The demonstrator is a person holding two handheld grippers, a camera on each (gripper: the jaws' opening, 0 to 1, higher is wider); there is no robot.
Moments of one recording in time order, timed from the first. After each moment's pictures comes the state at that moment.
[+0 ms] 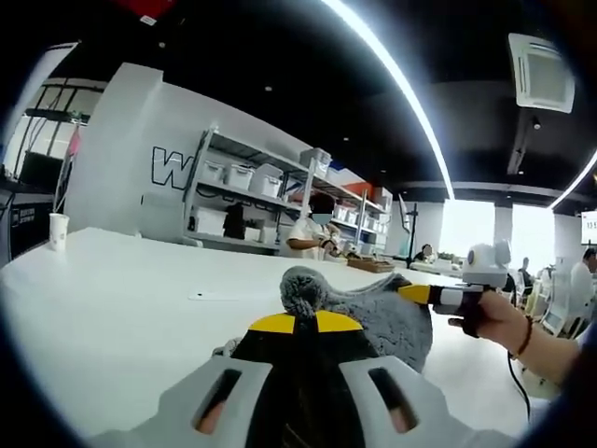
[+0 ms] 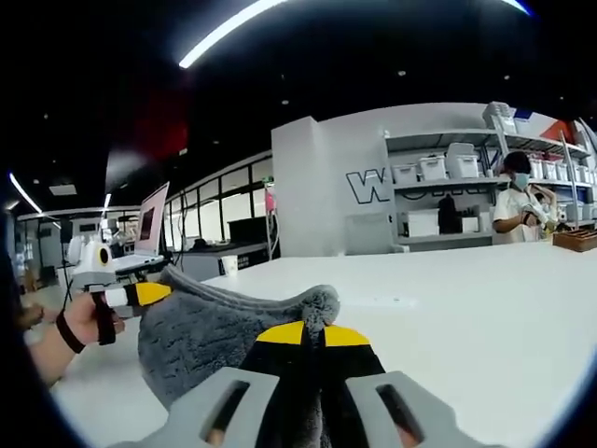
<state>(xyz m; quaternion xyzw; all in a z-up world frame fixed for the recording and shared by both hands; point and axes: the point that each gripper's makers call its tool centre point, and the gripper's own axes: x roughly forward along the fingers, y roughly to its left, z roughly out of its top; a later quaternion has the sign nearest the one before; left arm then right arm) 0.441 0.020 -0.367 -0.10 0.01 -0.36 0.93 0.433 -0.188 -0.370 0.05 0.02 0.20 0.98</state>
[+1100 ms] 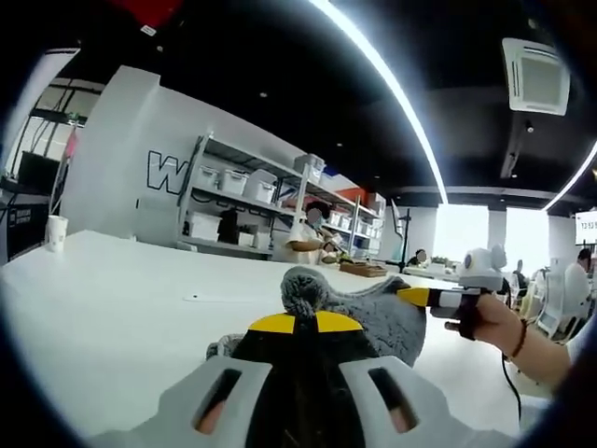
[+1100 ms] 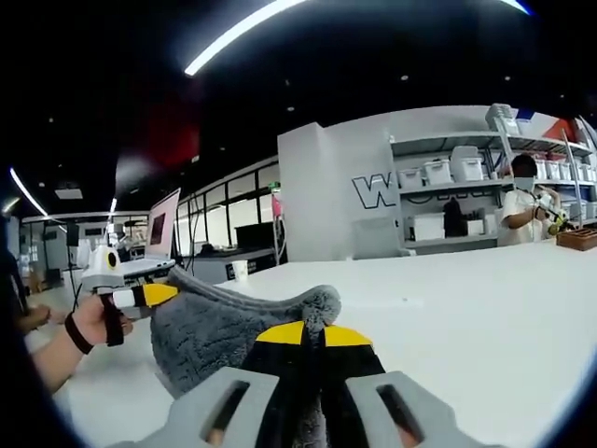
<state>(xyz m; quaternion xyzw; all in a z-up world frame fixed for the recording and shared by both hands) 0.421 0.025 -0.364 -0.11 0.00 -0.38 0.92 0.407 -0.181 -0.369 0.06 0.01 0.21 0.97</state>
